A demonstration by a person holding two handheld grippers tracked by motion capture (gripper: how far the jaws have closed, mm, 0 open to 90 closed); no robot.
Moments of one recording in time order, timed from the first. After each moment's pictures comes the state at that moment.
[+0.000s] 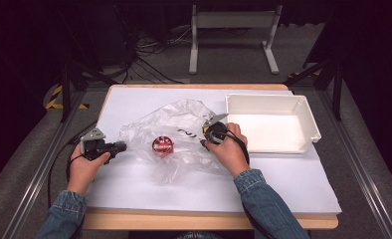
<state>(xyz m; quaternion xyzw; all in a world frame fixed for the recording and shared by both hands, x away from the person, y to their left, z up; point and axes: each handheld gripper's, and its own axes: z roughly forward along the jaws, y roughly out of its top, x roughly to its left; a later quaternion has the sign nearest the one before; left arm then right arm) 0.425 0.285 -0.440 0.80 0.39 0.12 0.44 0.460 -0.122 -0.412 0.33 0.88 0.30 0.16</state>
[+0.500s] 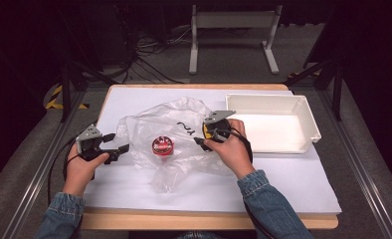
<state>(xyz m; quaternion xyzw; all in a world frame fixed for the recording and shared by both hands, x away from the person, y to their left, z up) 0.417 0.287 -0.423 0.78 0.39 0.15 0.47 0.445 -0.124 -0.379 0.29 0.85 0.39 0.18</state>
